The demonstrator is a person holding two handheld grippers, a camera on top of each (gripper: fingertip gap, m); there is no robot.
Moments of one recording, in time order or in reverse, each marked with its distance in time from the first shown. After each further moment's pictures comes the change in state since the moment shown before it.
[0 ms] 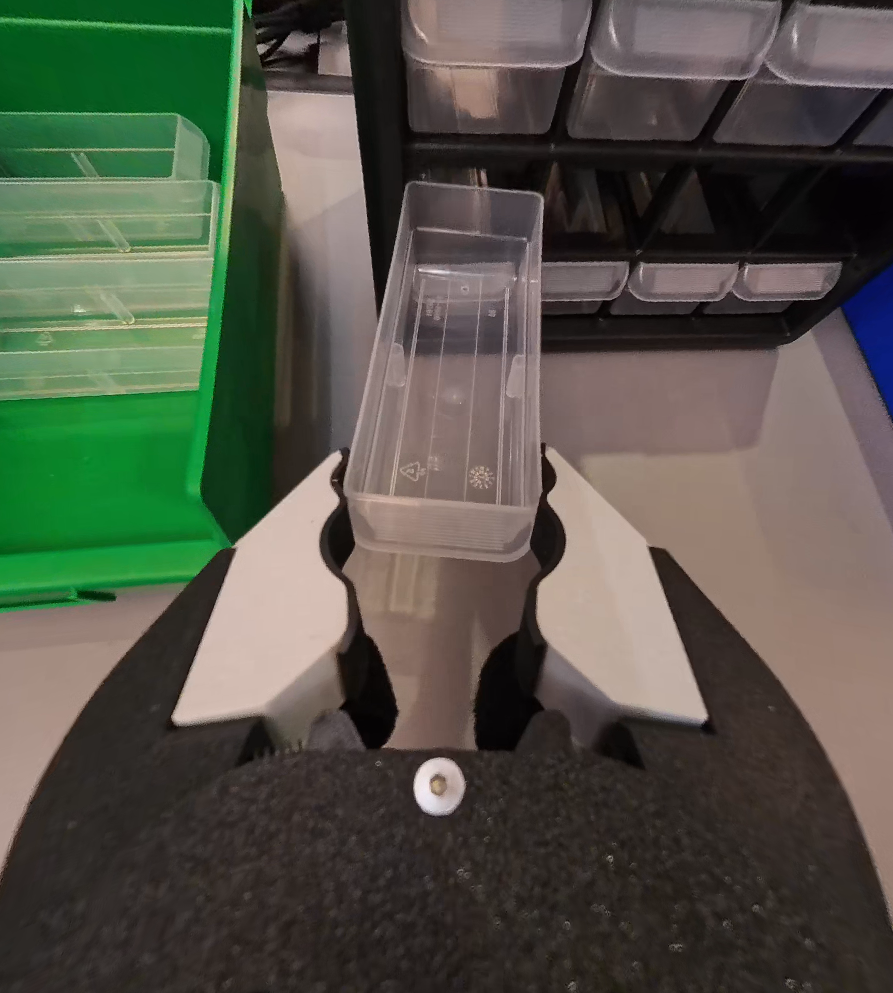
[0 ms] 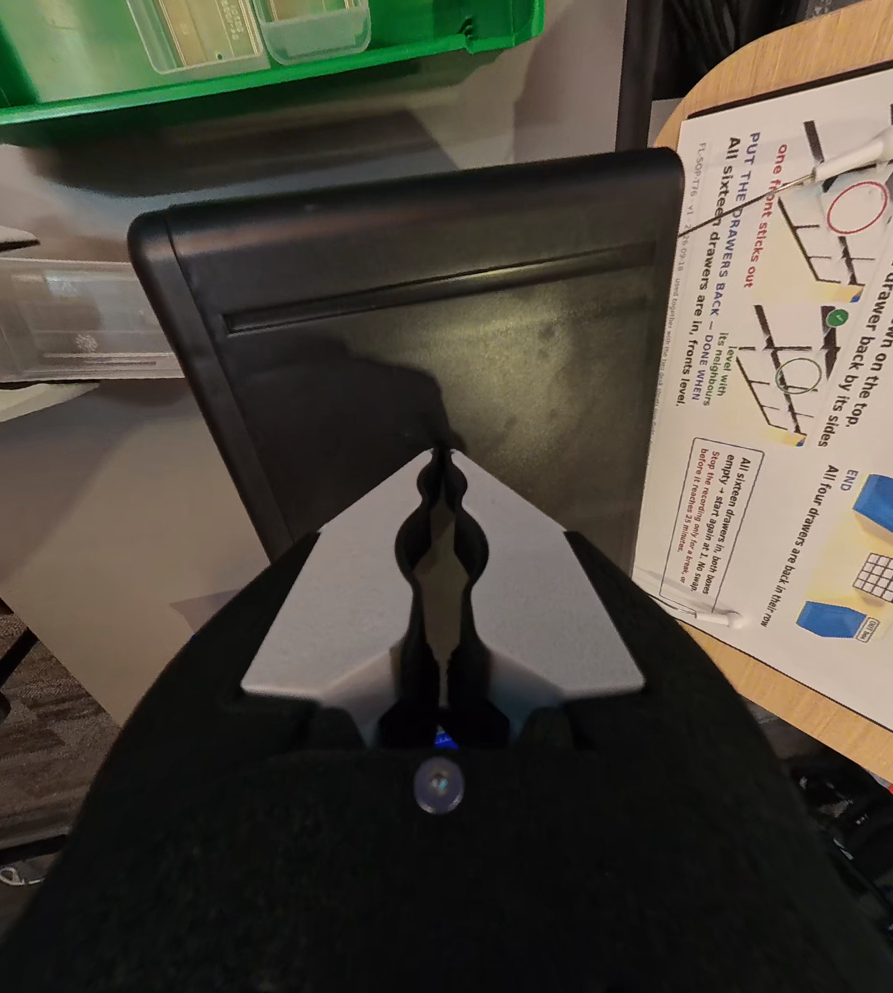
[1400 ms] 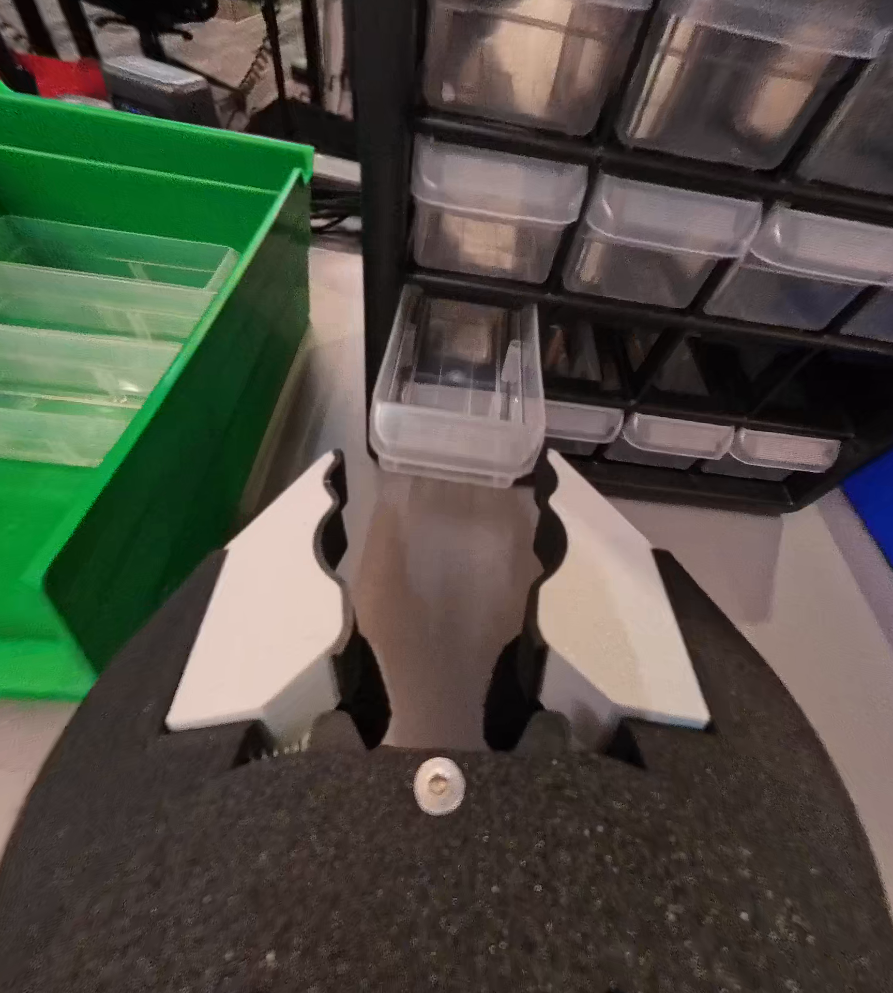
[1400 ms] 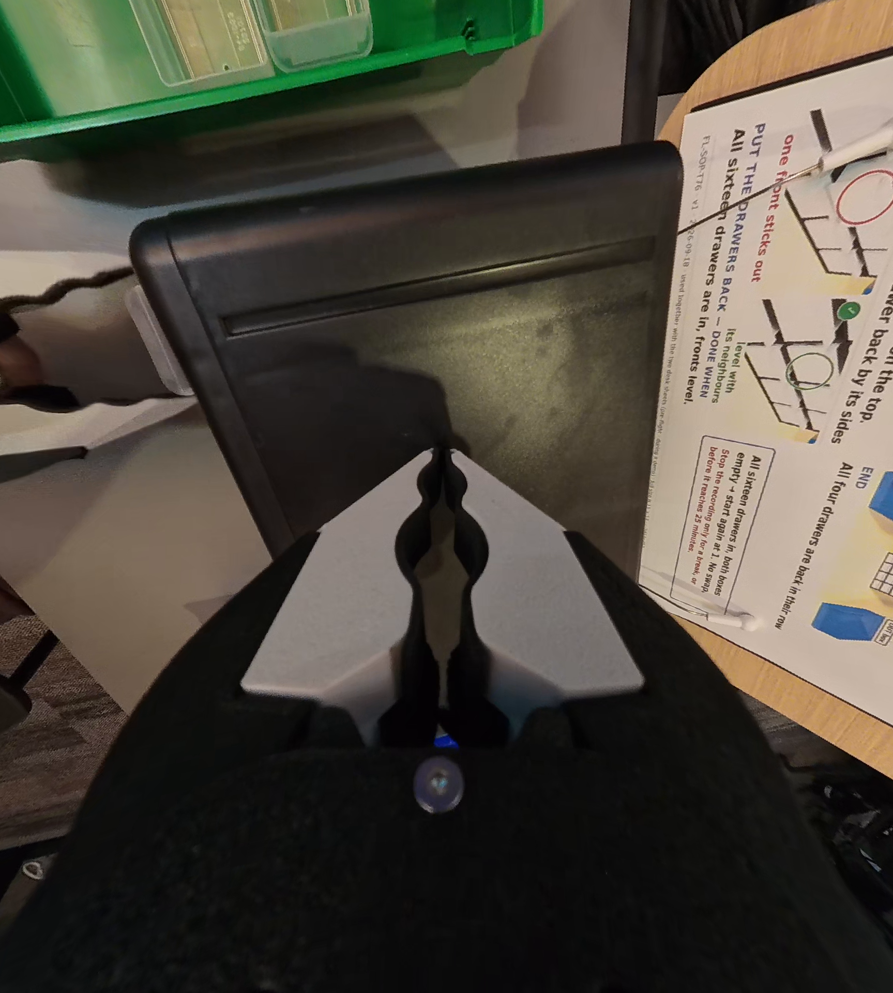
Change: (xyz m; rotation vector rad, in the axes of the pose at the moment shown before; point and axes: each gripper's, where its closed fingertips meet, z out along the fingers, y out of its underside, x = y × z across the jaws) left arm 0.009 -0.033 0.038 0.309 -0.074 -0.114; right arm 0.000 0.000 0.000 0.004 -0.022 0.021
